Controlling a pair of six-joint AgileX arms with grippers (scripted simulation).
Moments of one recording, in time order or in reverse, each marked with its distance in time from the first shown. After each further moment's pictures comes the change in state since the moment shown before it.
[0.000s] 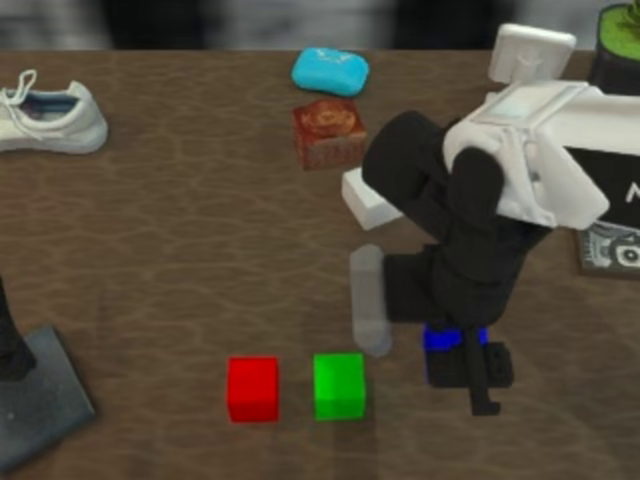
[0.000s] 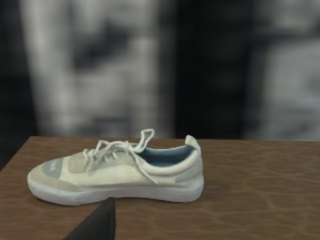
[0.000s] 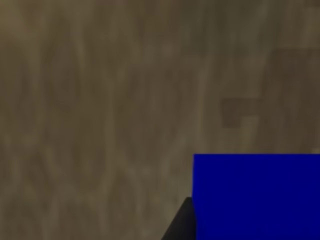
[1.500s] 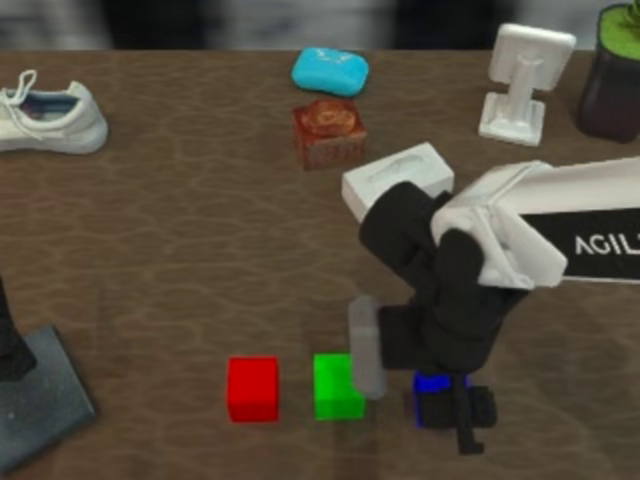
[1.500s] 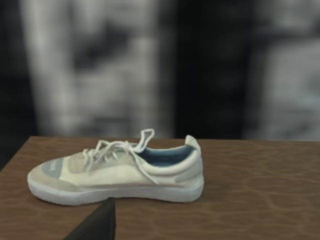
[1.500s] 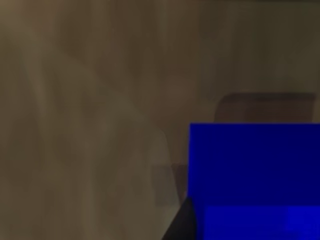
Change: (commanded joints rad) left arm 0.000 0.000 0.000 0.000 0.000 0.000; right arm 0.000 0.106 -0.159 0.265 0.001 0.001
